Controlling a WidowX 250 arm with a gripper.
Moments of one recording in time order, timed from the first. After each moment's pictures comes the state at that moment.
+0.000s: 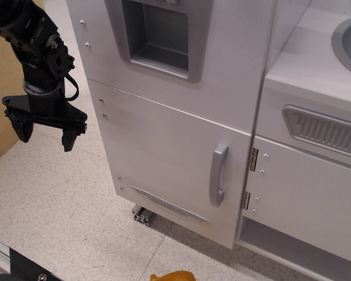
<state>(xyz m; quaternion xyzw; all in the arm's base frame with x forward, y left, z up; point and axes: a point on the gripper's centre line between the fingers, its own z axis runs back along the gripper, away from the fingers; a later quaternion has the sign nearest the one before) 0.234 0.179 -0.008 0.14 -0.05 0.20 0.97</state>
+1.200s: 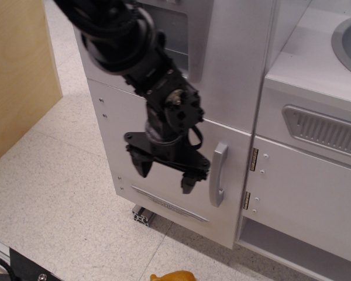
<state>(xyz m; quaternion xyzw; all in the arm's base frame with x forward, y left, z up) 0.261 0.009 -0.015 0.06 -0.11 0.07 0.99</state>
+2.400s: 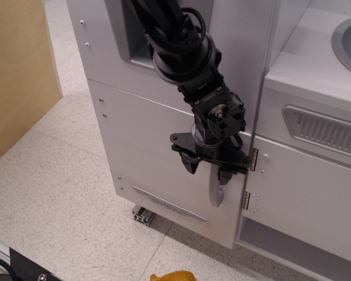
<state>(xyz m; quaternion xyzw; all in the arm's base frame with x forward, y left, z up) 0.310 -0.029 -0.045 0.03 -0.15 0.06 0.99</state>
